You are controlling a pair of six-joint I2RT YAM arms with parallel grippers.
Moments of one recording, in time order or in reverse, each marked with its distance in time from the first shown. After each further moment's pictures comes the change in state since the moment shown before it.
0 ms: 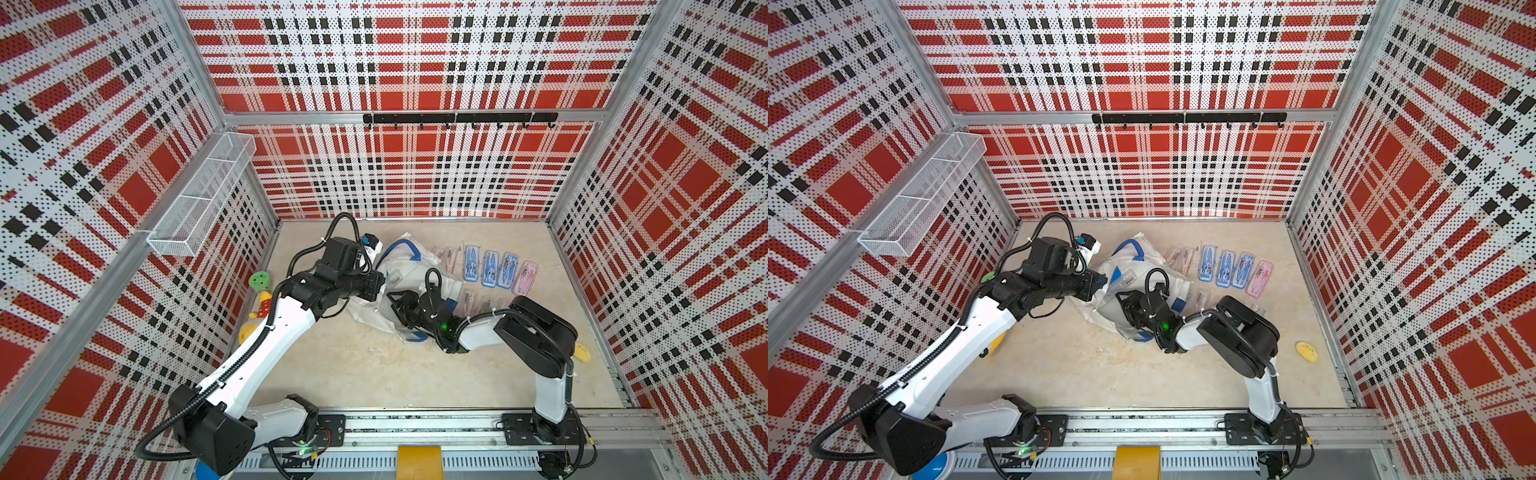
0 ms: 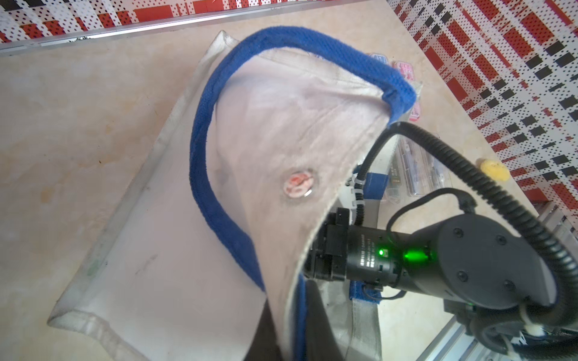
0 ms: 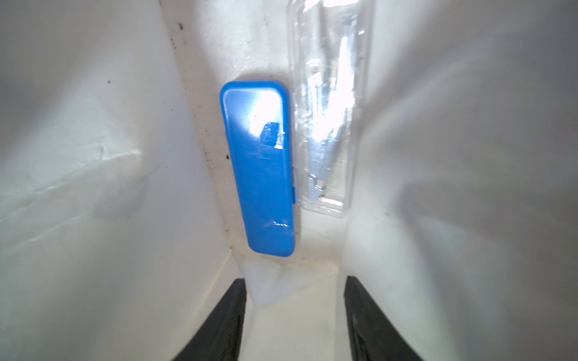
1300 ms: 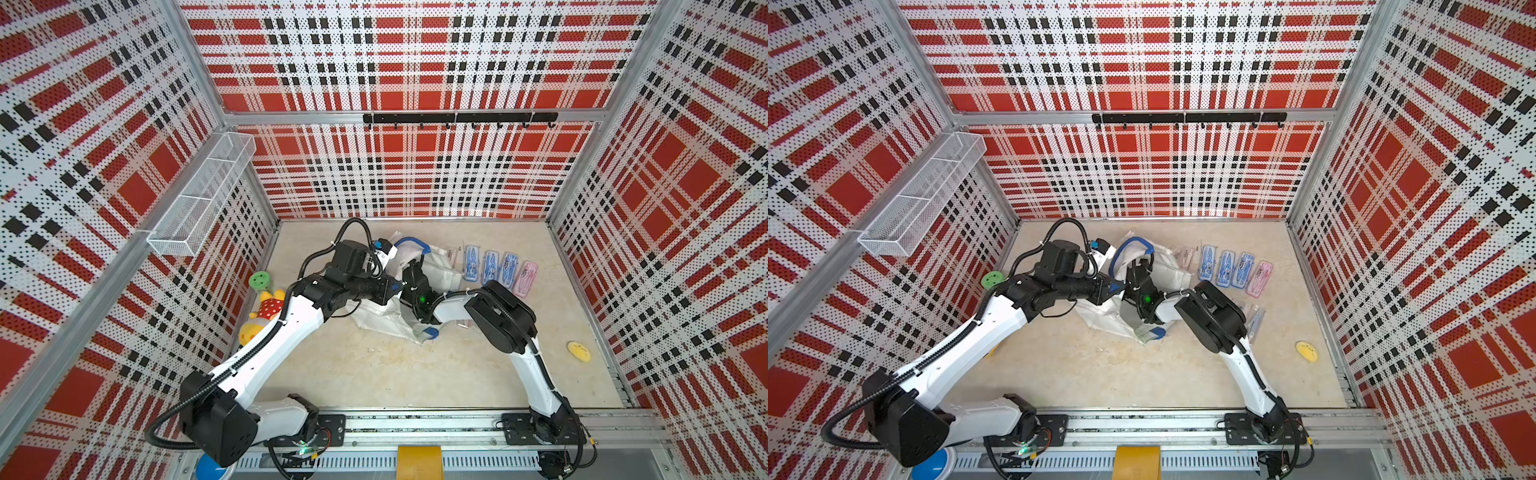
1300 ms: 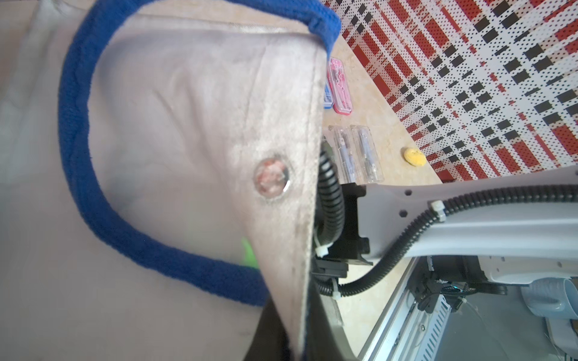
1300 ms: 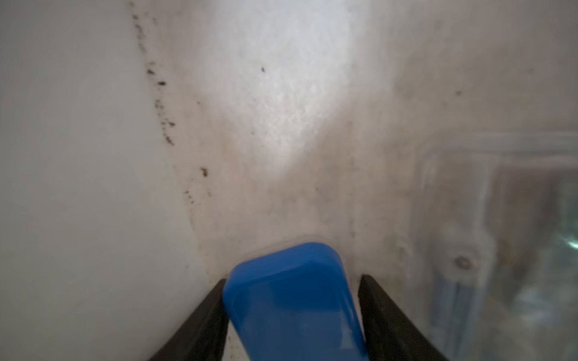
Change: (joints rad) left arm -0.043 0.036 -0.074 0.150 0.241 -0.073; right arm -0.082 0.359 0.503 0.040 -0.102 -0.033
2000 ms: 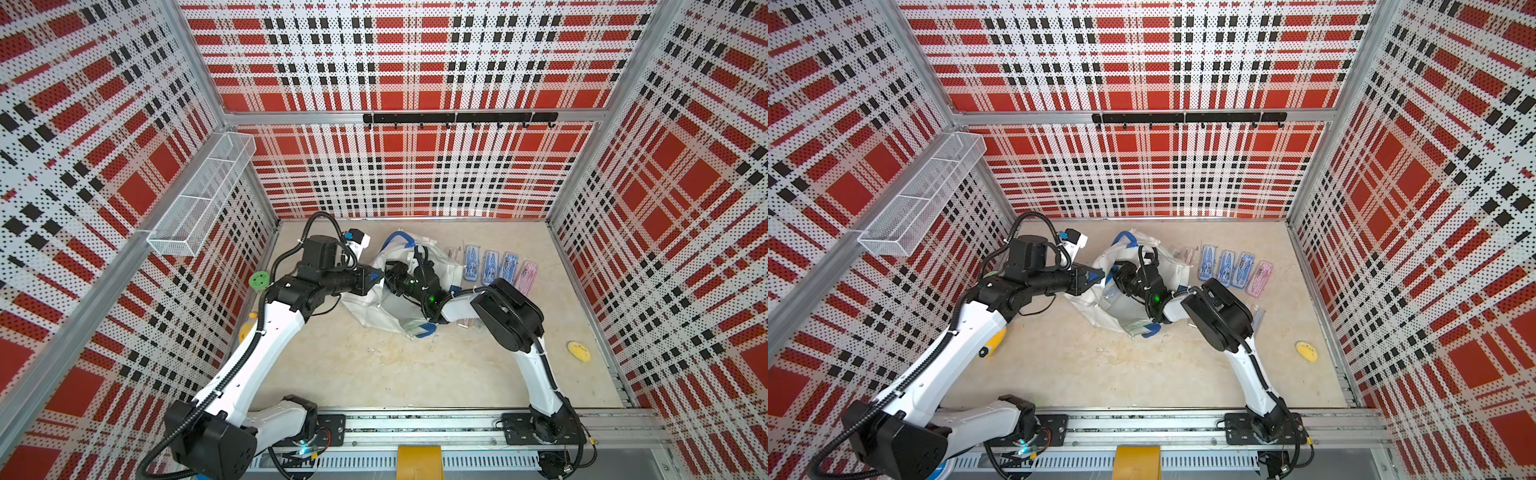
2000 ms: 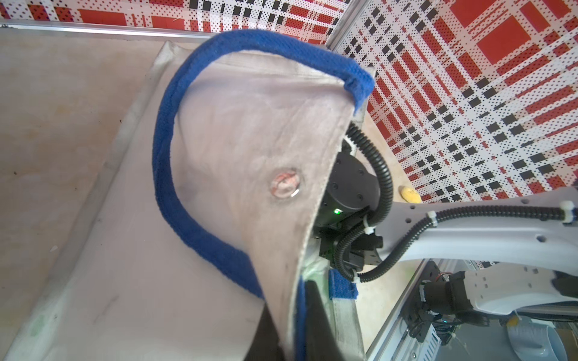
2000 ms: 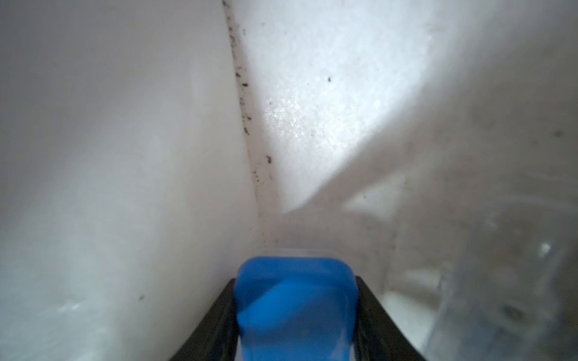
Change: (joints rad) left arm 0.197 -0.100 -0.012 -0.014 0.080 -0.020; right arm -0.040 -0.065 -0.120 0.126 -0.055 -0.072
